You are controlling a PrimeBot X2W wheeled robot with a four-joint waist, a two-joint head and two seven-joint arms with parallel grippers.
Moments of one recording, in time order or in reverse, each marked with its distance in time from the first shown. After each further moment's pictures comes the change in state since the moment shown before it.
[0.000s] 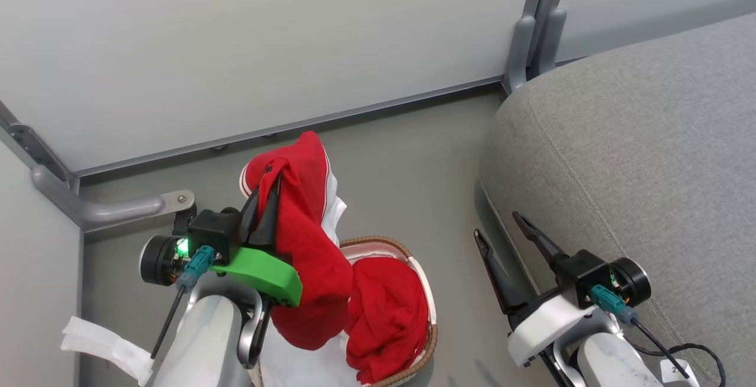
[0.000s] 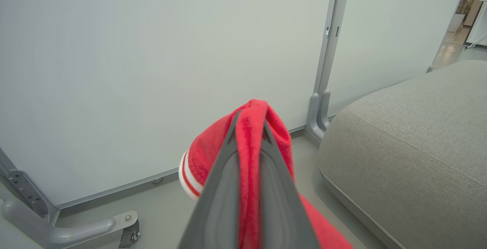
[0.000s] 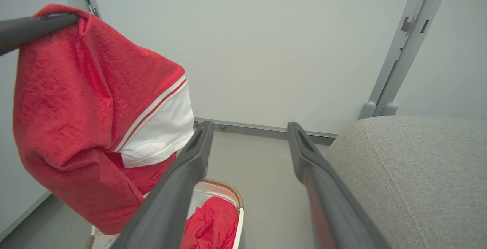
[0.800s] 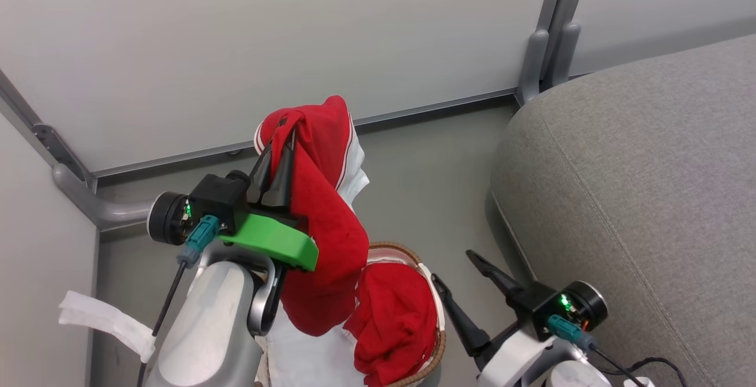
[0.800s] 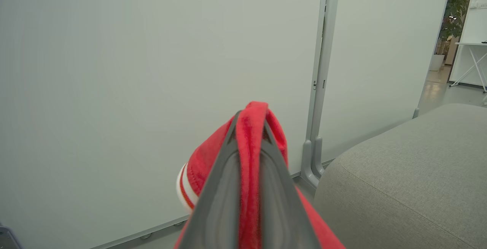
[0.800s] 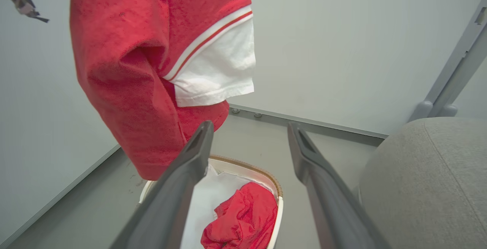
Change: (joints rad) left arm -0.072 -0.001 -0.058 -0.102 -0.059 0.019 0.000; right arm 0.024 -0.013 0.160 0.022 0.038 0.000 0.000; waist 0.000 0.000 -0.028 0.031
